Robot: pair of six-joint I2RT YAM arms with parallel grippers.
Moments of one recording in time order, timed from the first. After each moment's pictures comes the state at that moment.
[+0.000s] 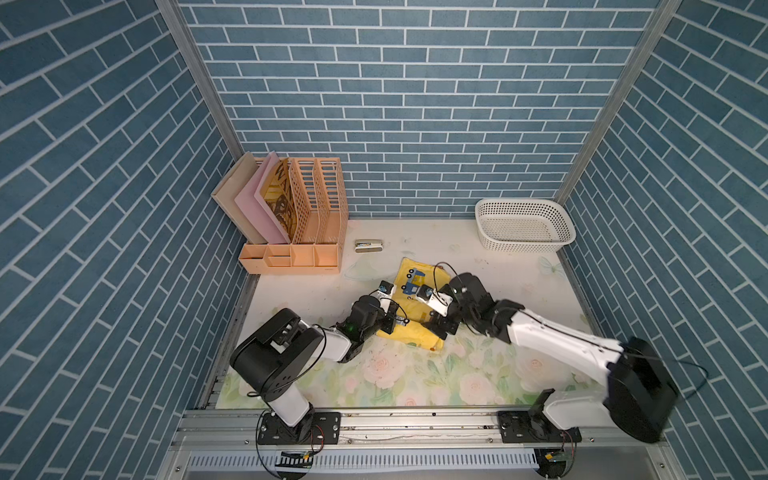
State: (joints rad) left arm -0.65 1.66 0.47 0.71 0.01 -0.15; right arm 0.92 1.25 0.75 -0.15 -0.04 -0.43
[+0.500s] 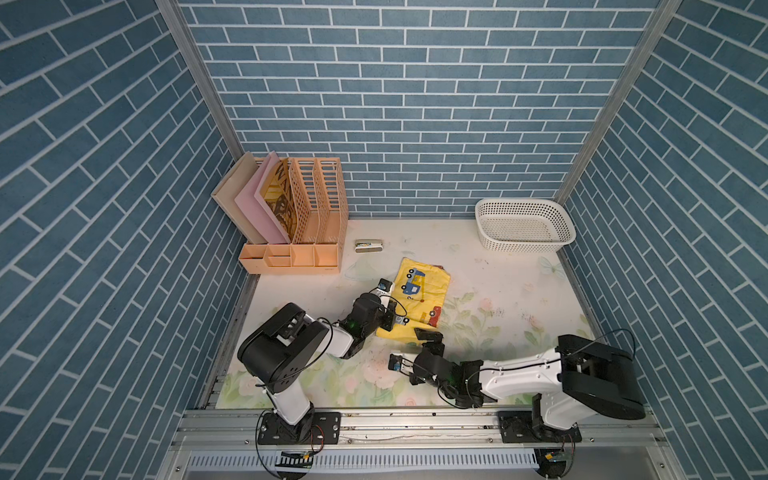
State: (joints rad) left arm -0.62 1.70 0.49 0.70 -0.01 -0.16; right arm 1.37 1.59 0.58 0.26 0.63 -0.53
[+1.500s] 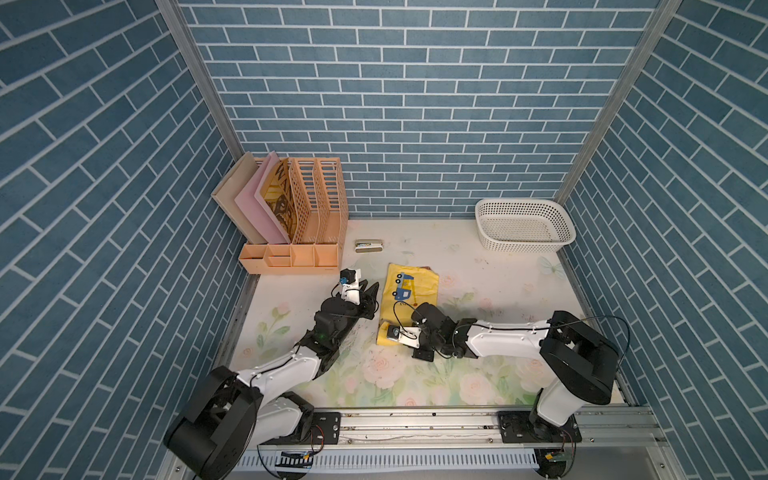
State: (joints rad) left arm -0.53 1.16 0.33 0.70 -0.07 -0.26; right arm 1.00 1.67 0.88 -0.17 -0.25 -0.47
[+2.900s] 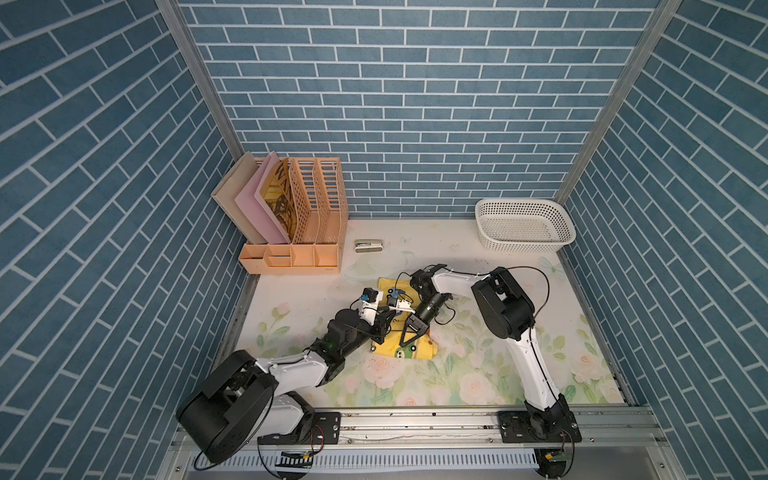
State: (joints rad) left arm -0.66 1.32 0.25 0.77 0.11 -0.25; right arm 0.73 2.33 1.60 -1.10 -1.03 -0.61
